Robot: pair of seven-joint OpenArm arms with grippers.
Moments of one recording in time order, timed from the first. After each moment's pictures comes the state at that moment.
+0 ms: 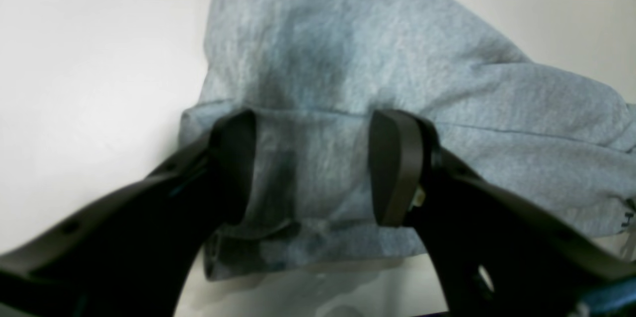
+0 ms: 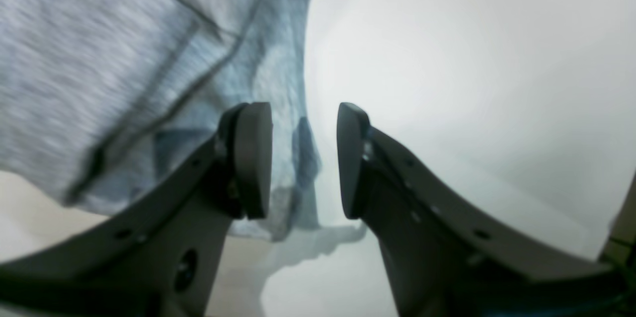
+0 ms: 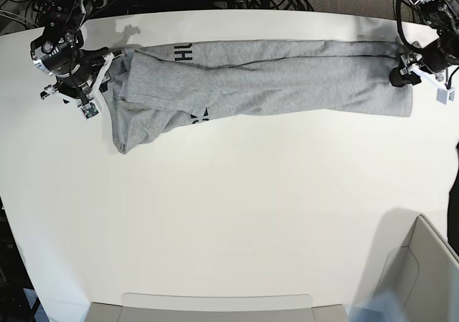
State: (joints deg) left arm 9.8 -22.7 -49.9 76.3 -47.3 -33.5 77.7; right arm -14.4 7.0 23.9 112.4 2.0 44.4 -64.7
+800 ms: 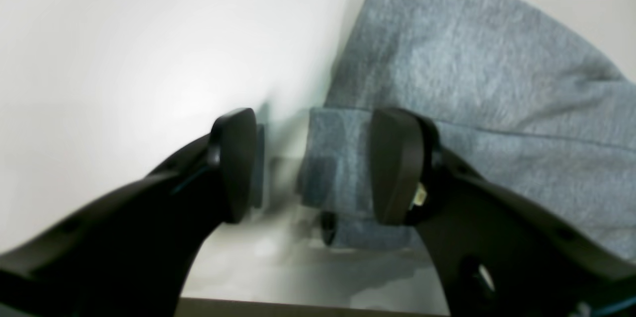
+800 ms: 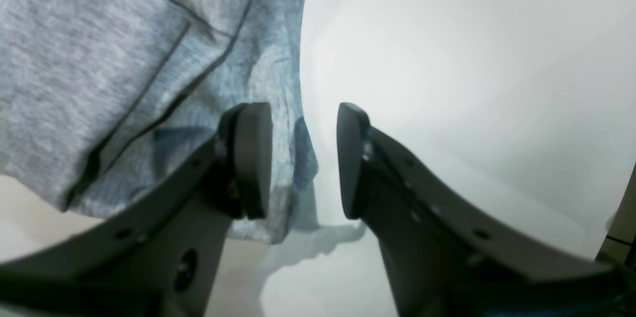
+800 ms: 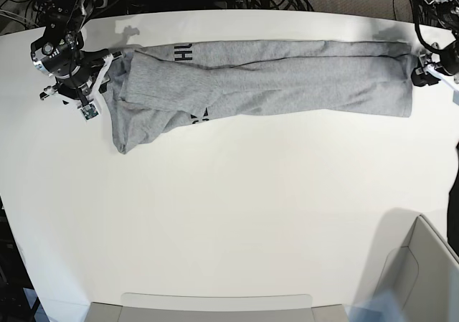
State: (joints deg) left arm 11.3 -27.6 -48.3 76.3 -40.9 -33.5 71.7; right arm -13.8 7.0 23.9 112.3 2.2 44.4 -64.7
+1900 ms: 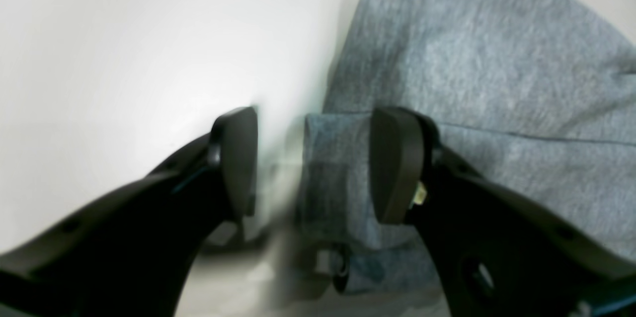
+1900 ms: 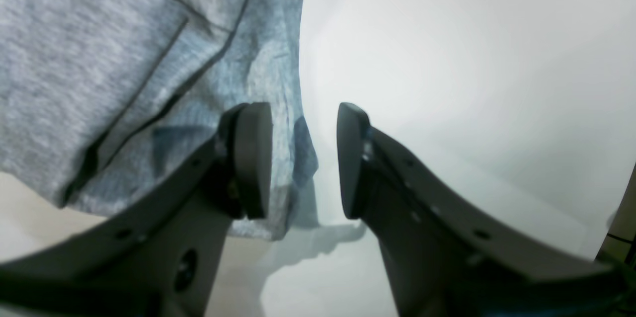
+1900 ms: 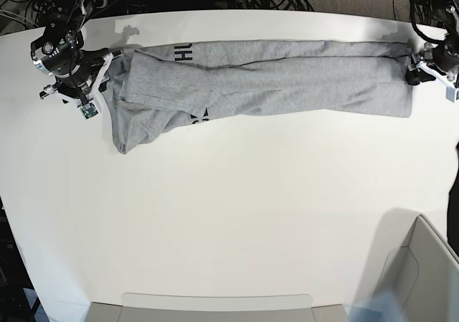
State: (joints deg) left arm 13.9 -29.4 -41.7 68.4 -37.4 -33.7 56.4; right arm -14.0 6.9 24.1 112.3 2.0 44.4 -64.8
